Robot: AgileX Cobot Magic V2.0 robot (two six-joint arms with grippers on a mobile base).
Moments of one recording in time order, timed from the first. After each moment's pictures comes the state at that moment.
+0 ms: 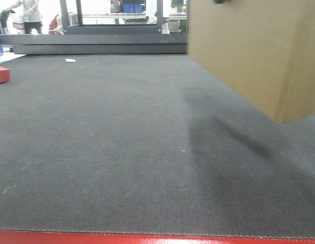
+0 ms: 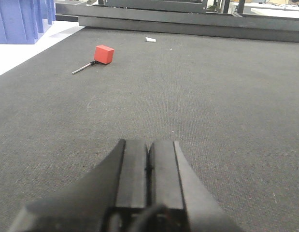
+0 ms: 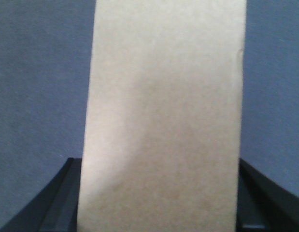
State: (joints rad) left arm -0.03 -0.01 0.03 -0.08 0.12 0.05; right arm 0.40 1.48 -1.46 -0.03 0.92 0.07
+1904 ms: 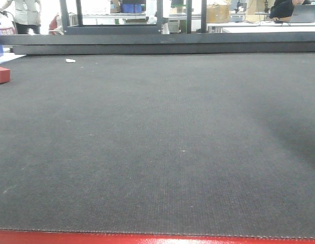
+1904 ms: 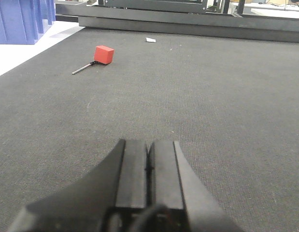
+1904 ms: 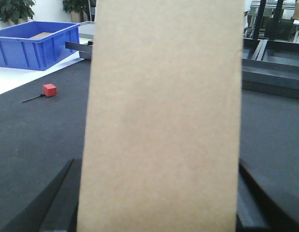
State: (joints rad) left arm -0.03 -0.01 0.03 -0.08 0.12 0.05; right arm 0.40 0.32 -0.88 -0.02 0.73 0.07
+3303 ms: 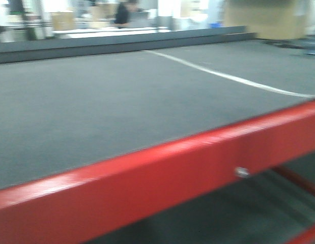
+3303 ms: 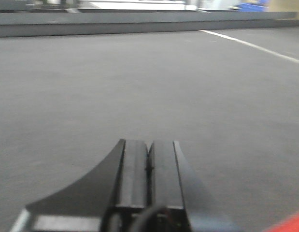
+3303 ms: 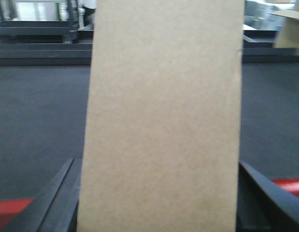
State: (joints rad) left arm -0.03 -0.01 0.03 -0.08 0.12 0.05; right arm 0.40 0.32 -0.88 -0.02 0.73 0.07
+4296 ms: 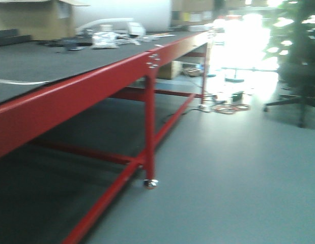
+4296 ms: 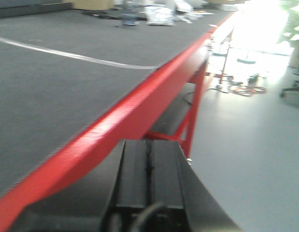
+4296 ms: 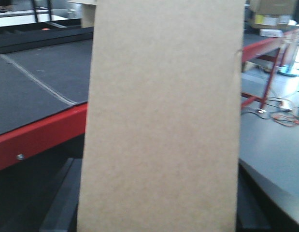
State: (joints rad) left arm -0.03 -0.01 0.03 -0.08 0.12 0.05; right arm 0.40 0.32 -0.88 -0.02 0.73 0.07
